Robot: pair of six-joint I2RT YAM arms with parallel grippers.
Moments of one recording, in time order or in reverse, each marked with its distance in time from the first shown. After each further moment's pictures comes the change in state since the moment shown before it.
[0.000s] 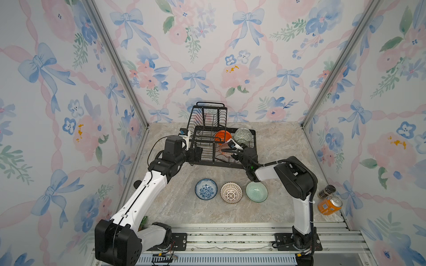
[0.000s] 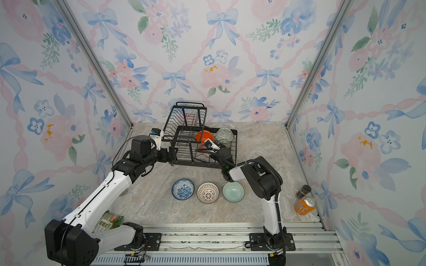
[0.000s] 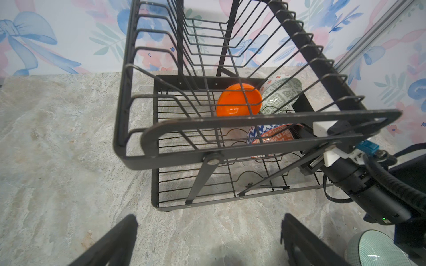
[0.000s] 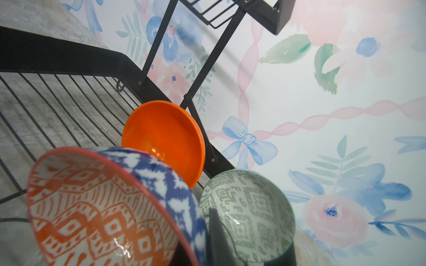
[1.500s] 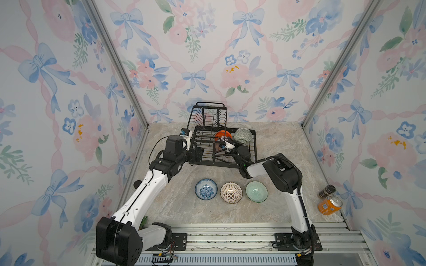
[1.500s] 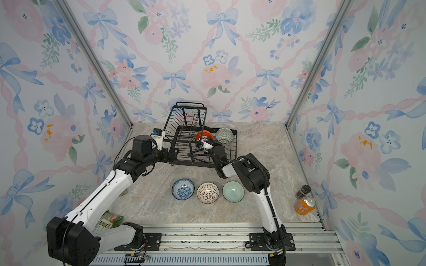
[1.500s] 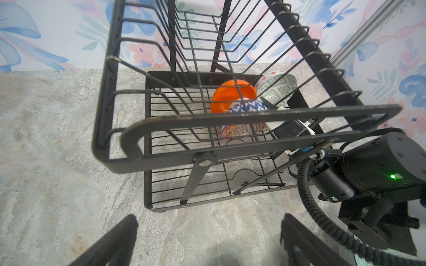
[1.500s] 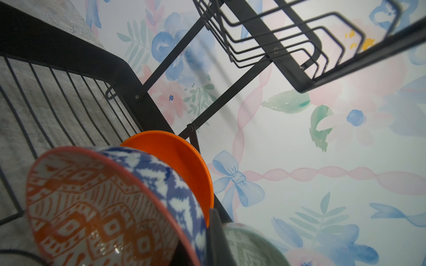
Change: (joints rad) left arm 0.000 0.020 0.000 0.007 0.032 0.000; right arm 0.016 0.193 0.212 0.089 -0.010 -0.244
